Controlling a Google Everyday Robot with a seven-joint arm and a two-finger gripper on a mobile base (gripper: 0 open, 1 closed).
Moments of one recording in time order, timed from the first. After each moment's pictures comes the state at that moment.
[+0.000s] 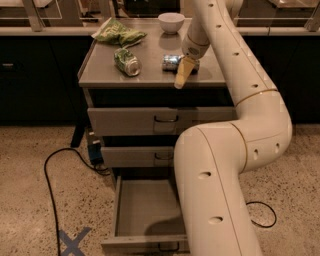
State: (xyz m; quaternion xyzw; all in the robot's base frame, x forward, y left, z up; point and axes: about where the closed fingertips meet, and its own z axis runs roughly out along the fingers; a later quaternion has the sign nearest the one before) arm 0.830 -0.102 0.827 -0.59 0.78 -0.02 0.22
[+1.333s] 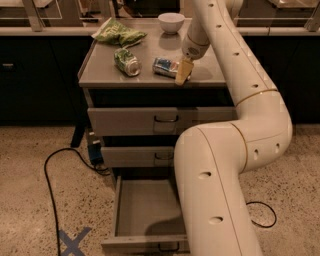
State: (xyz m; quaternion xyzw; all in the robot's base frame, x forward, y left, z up) arm 0.830 -0.102 0.827 -0.59 0.78 -0.02 0.22
